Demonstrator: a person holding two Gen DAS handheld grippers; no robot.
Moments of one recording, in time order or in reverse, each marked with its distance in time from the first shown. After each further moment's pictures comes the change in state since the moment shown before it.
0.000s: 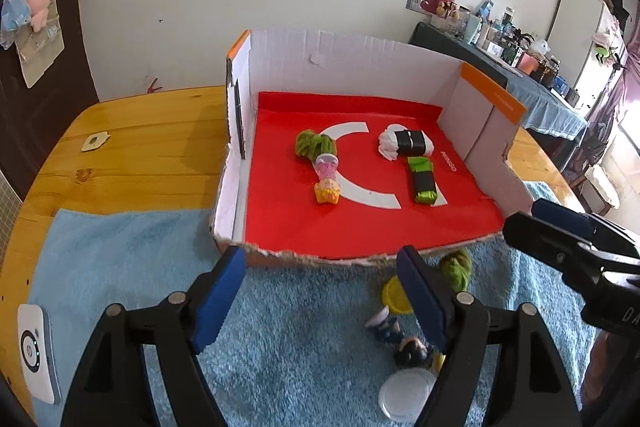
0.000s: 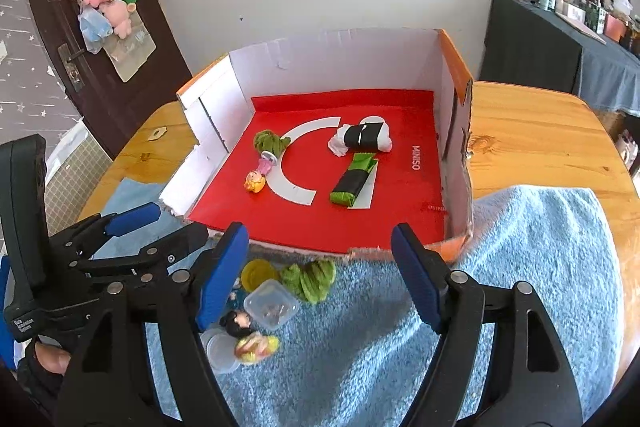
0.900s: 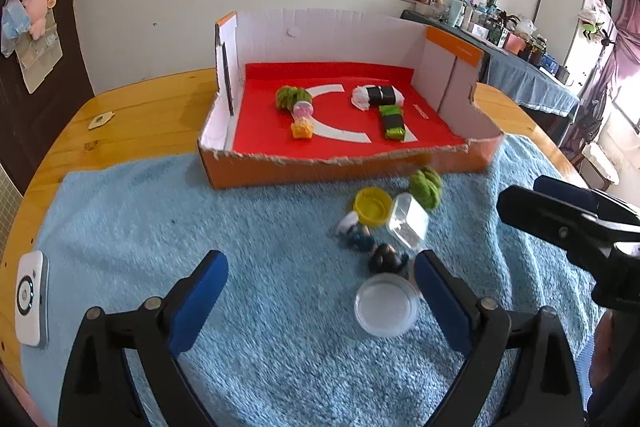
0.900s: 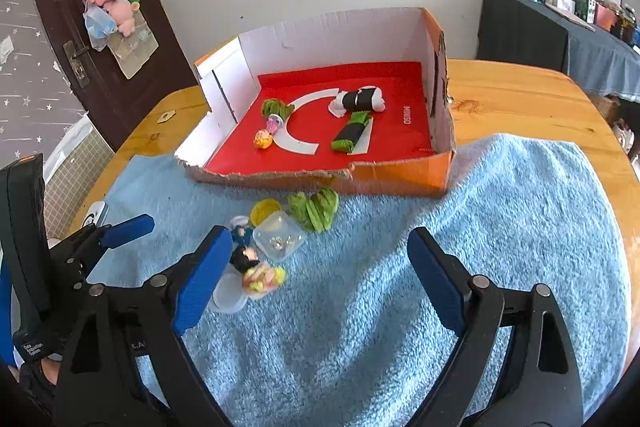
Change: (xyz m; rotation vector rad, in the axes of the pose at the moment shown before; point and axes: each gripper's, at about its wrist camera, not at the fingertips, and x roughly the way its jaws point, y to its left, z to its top) left arm -0.026 -0.024 -0.062 0.053 0.008 0.000; right arm -0.025 0.003 -0.044 0.012 -0.005 -0.004
